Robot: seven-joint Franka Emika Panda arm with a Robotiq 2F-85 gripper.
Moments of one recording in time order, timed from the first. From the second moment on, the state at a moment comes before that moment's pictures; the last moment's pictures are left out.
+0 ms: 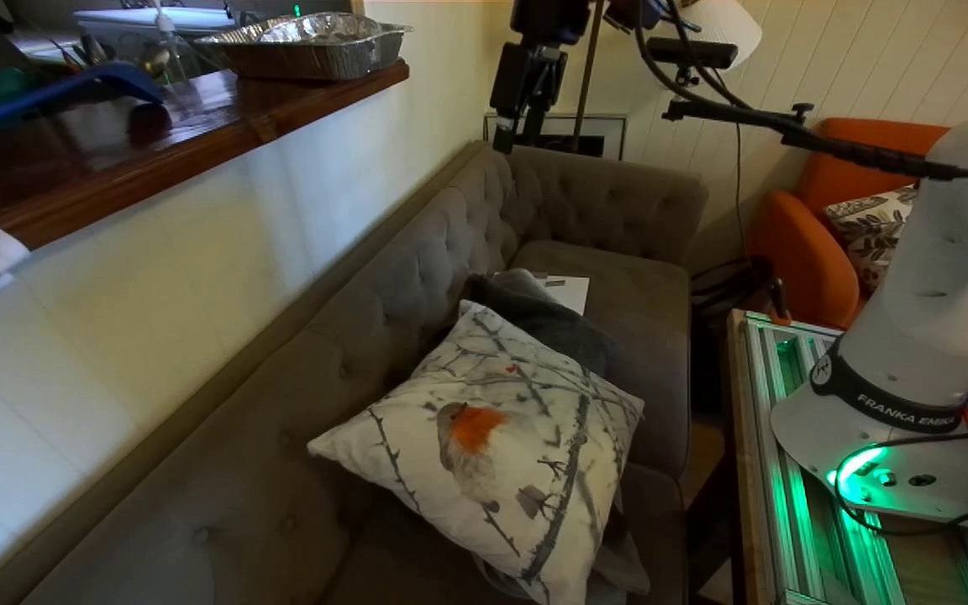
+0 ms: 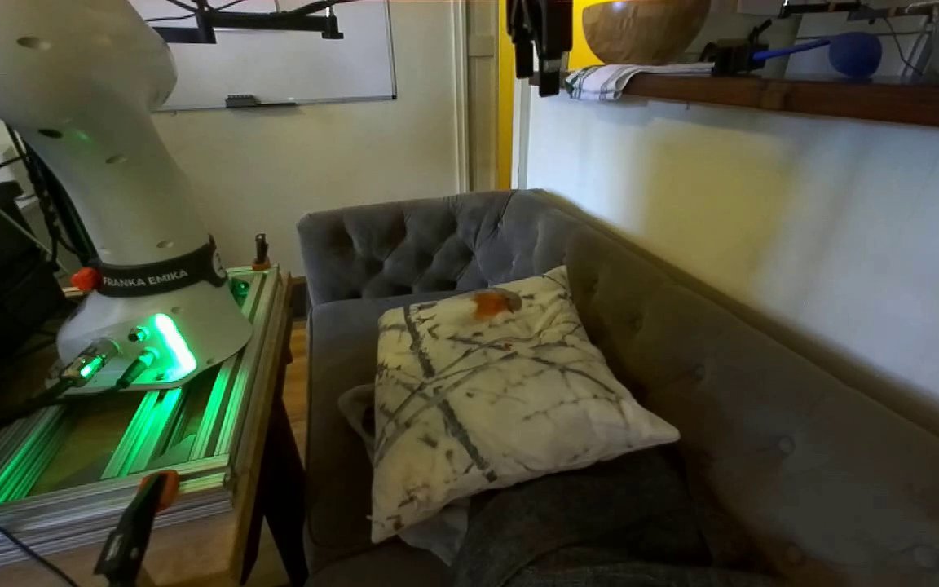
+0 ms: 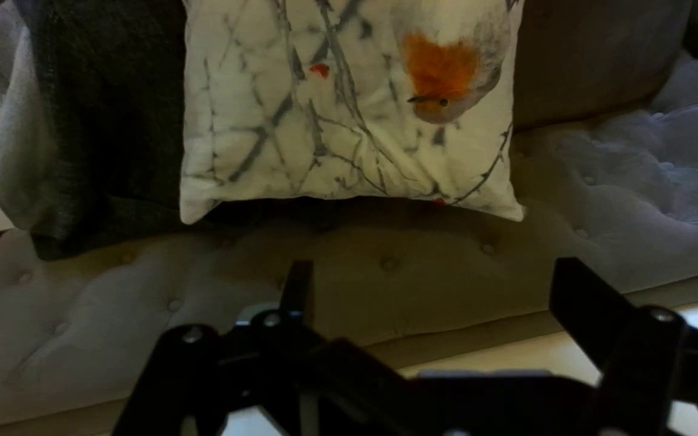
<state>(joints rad) -0.04 -0.37 -0.12 -2.41 0.13 2.17 -0.11</state>
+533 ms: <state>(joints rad) -0.10 -0.10 -0.29 -2.41 0.19 2.33 -0.46</state>
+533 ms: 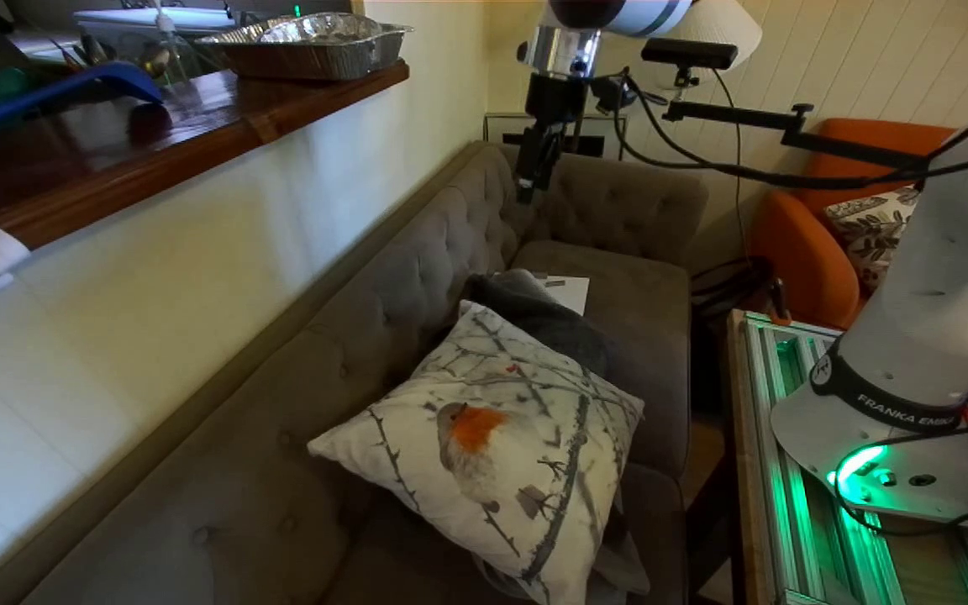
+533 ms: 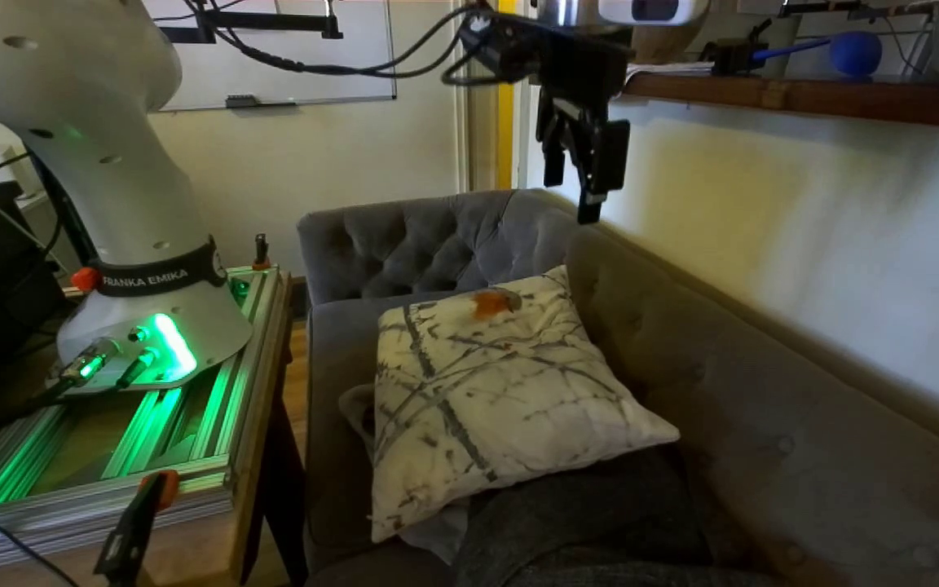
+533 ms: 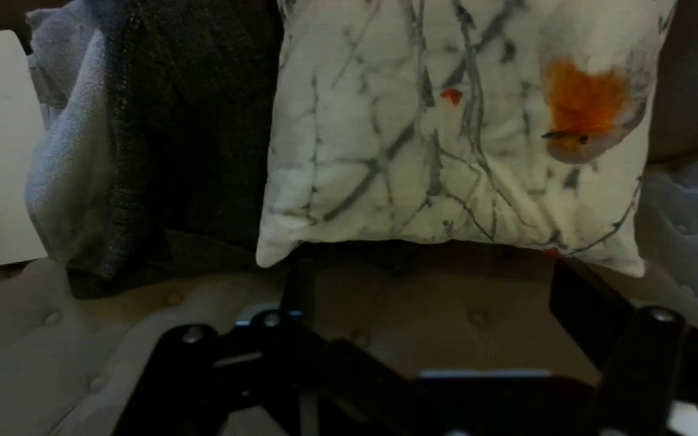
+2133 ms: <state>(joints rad) -0.34 0.41 -0.16 -2.24 0.36 2.58 -0.77</state>
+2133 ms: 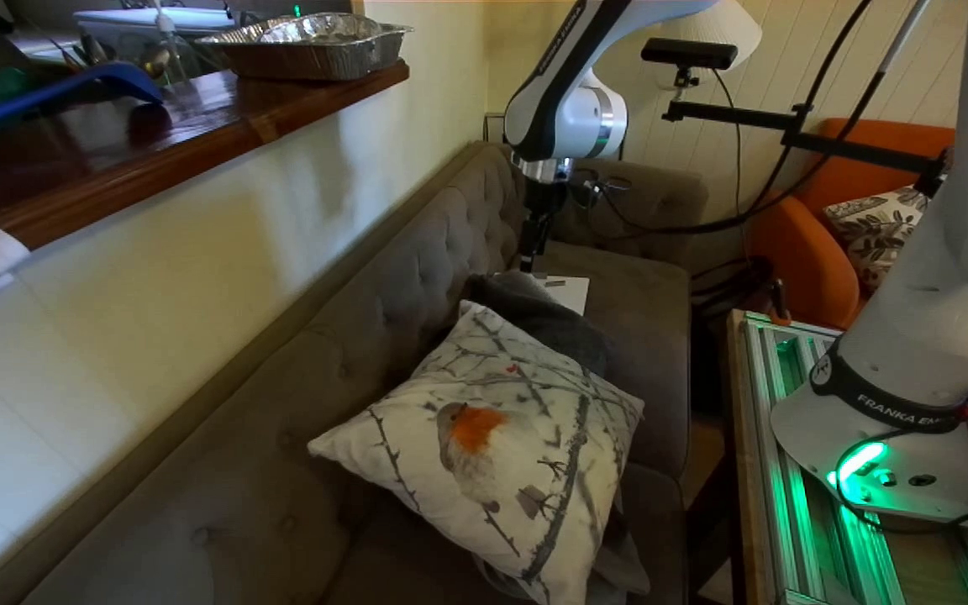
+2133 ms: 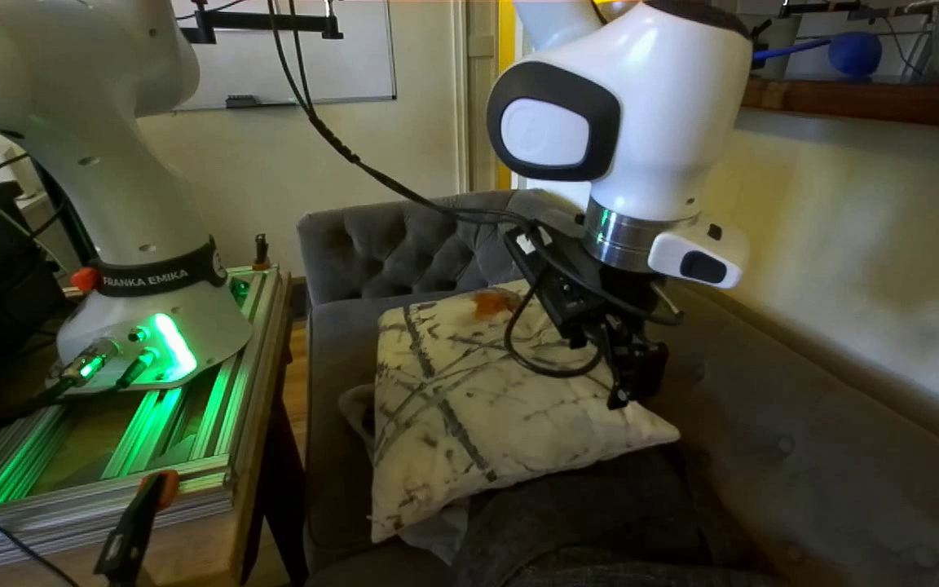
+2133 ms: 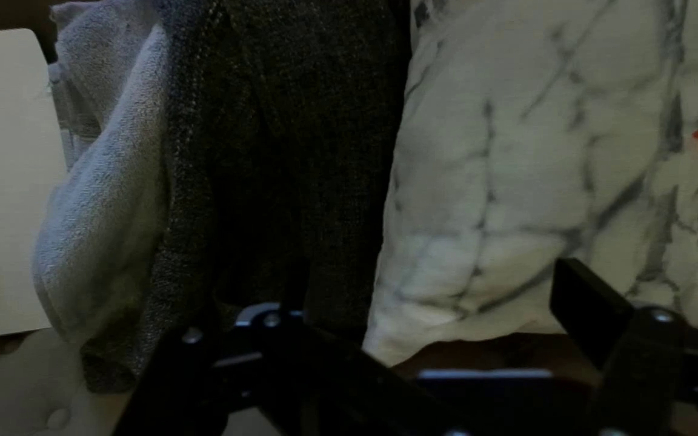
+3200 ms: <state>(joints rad) -0.51 0.93 -0.09 -1.79 0.21 2.61 -0.76</state>
